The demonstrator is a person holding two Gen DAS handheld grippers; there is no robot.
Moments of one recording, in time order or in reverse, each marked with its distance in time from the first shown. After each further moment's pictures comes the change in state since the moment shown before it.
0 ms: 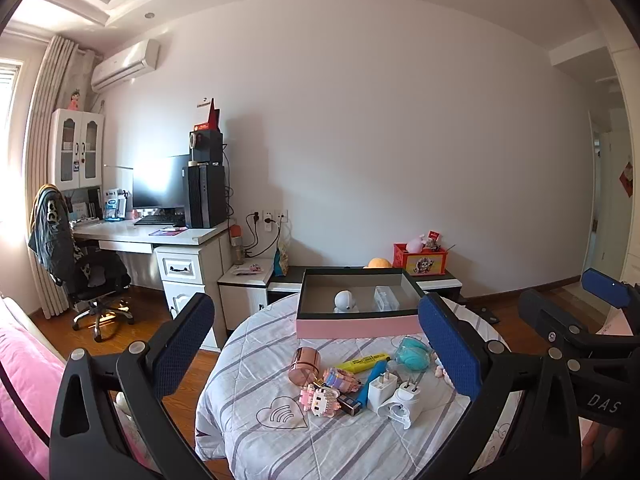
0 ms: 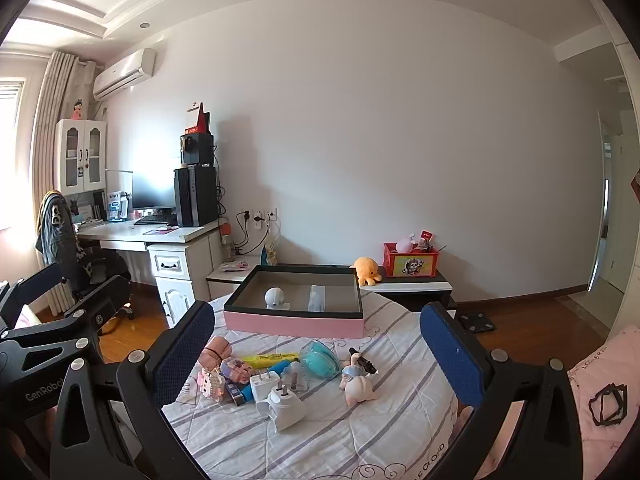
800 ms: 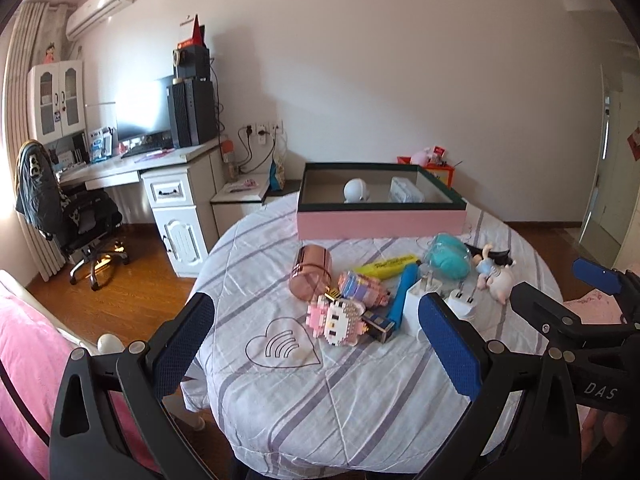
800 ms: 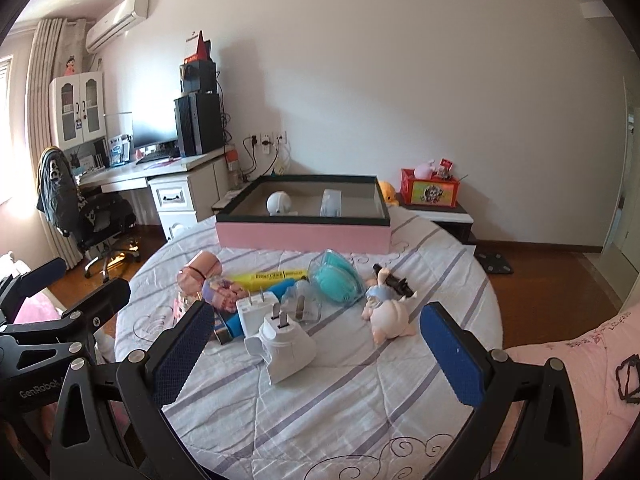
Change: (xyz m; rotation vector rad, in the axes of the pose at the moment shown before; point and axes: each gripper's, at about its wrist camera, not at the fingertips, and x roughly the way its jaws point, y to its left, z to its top) left arm 0.108 0.013 -0.091 0.014 0.329 -0.018; right arm 0.103 0.000 -0.079 0.004 0.278 0.056
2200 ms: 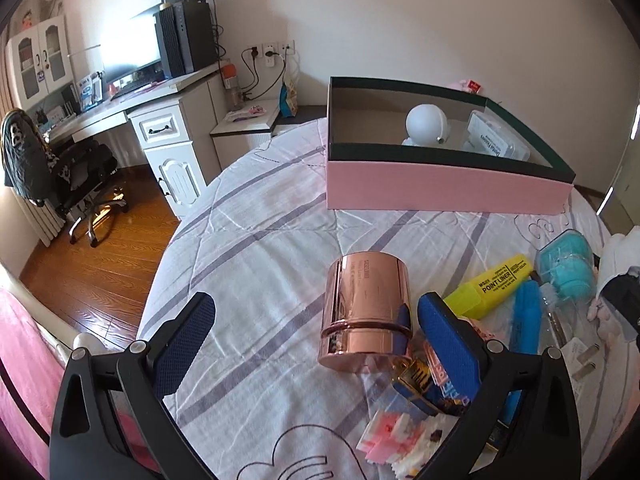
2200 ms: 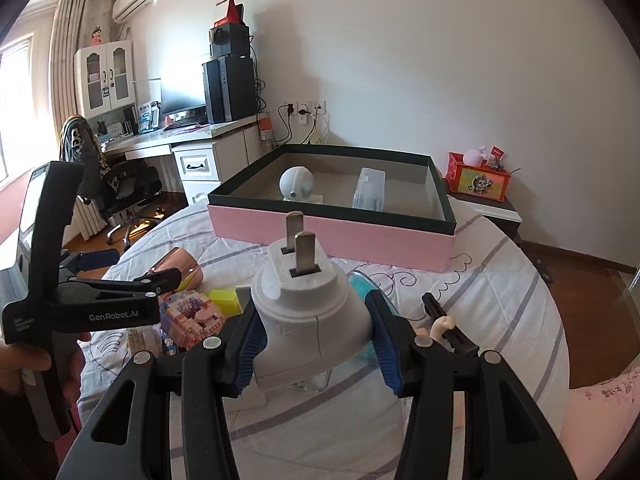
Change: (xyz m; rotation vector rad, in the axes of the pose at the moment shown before) left arm 0.178 0.025 0.032 0.001 0.287 0.045; right arm 0.124 -0.007 0.031 -0.085 0.088 0.147
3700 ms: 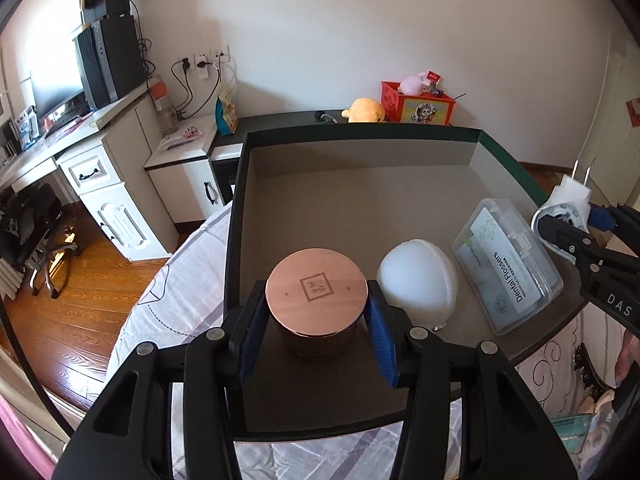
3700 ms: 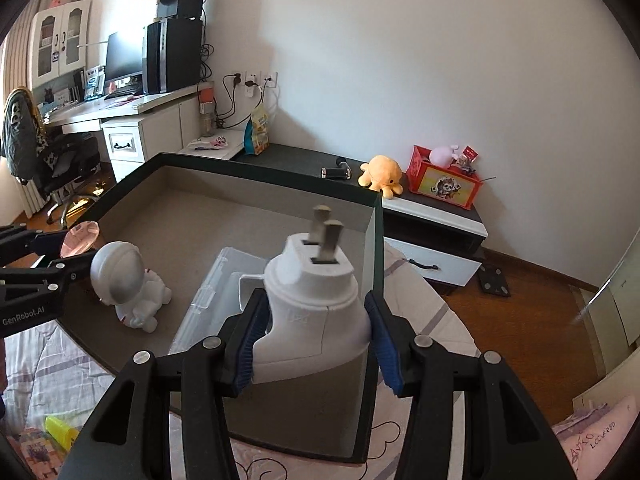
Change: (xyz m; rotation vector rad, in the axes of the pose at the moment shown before) left arm 0.095 -0.042 0.144 0.113 0.021 -0.155; right arm 0.146 -0.092 0.111 -0.060 0.138 -0.190
